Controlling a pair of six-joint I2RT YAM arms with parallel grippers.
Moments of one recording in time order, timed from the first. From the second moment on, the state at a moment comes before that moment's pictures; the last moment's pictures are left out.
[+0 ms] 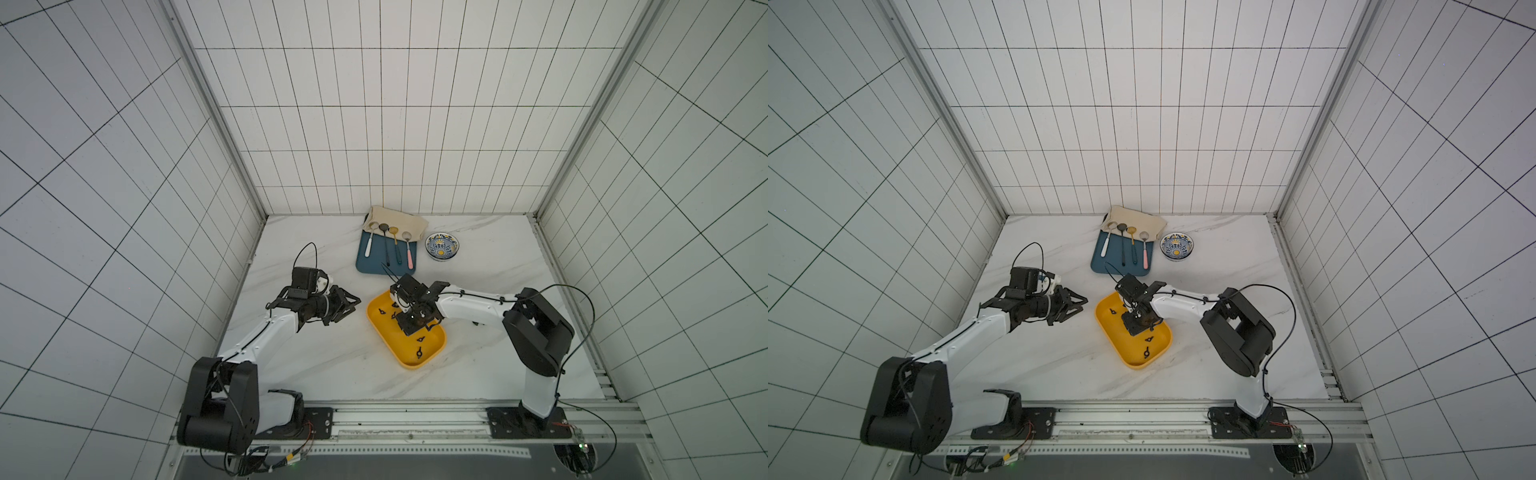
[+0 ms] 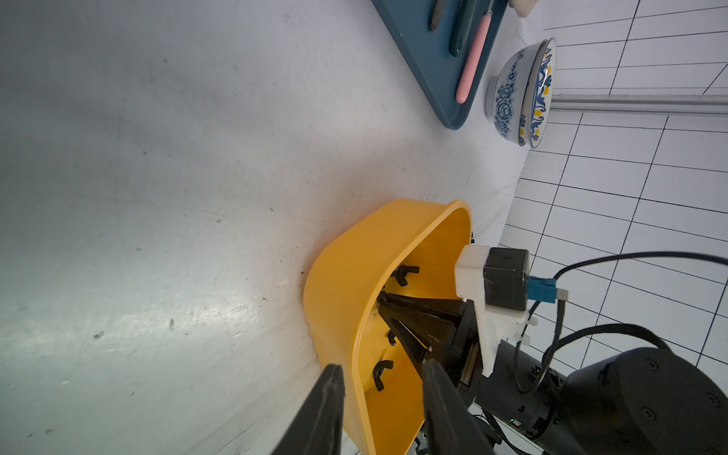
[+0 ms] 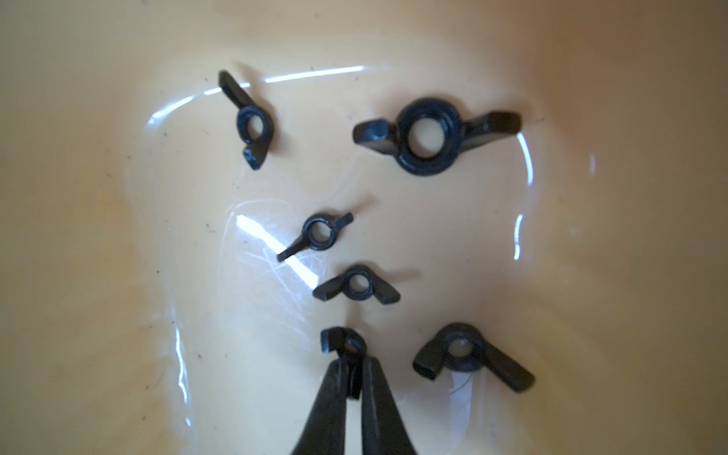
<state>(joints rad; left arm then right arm) -0.13 1.28 0.67 -0.31 0.71 -0.87 0.96 1.88 1.21 -0.59 -0.07 0.27</state>
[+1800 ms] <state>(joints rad) -0.73 1.61 1.06 -0.16 0.62 -0.95 0.63 1.65 0.95 -0.75 0.17 0.47</state>
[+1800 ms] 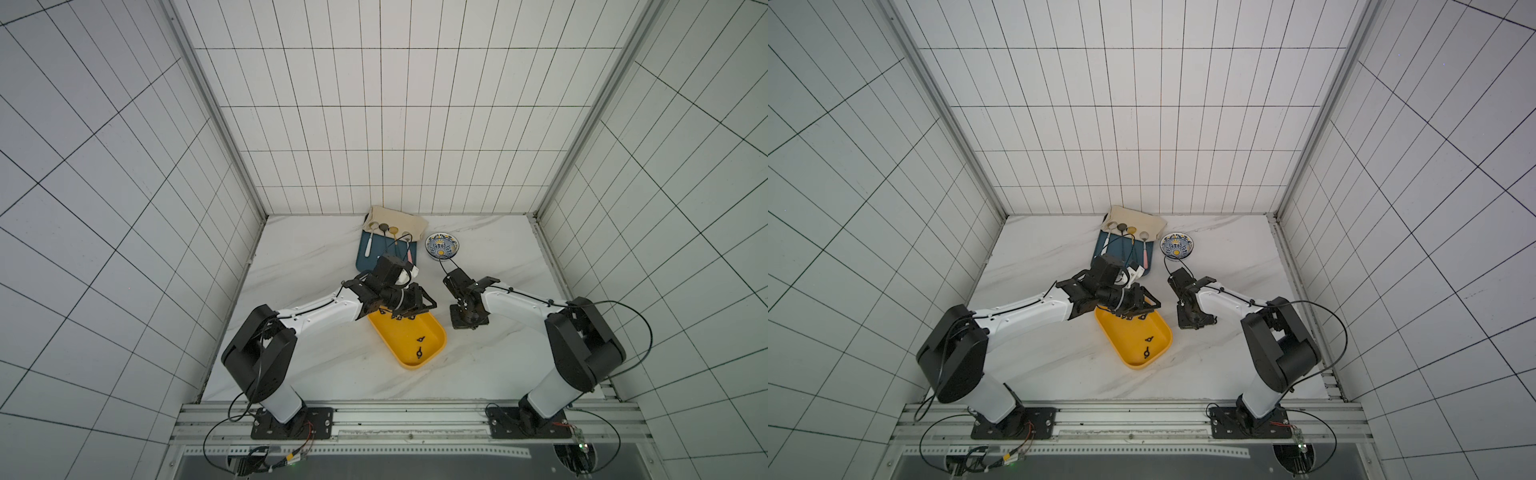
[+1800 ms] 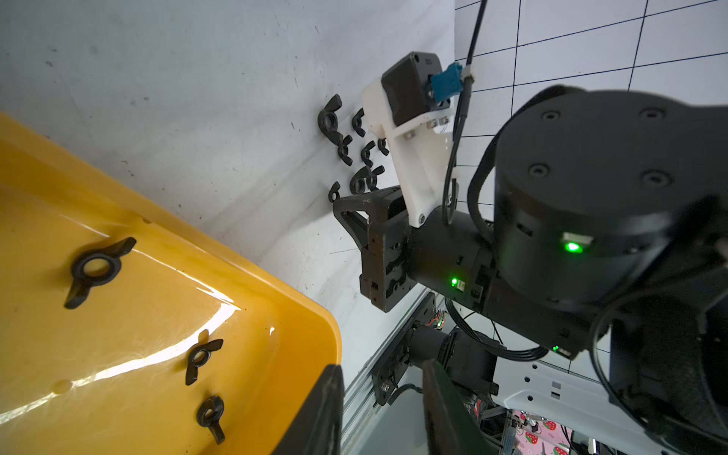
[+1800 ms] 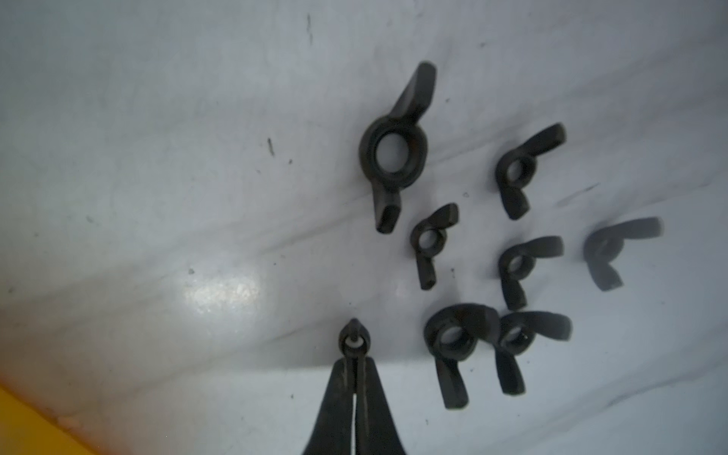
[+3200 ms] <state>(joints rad) -0.47 1.62 1.03 -0.20 0.62 -0.91 0.66 1.41 0.95 -0.86 0.15 0.51</state>
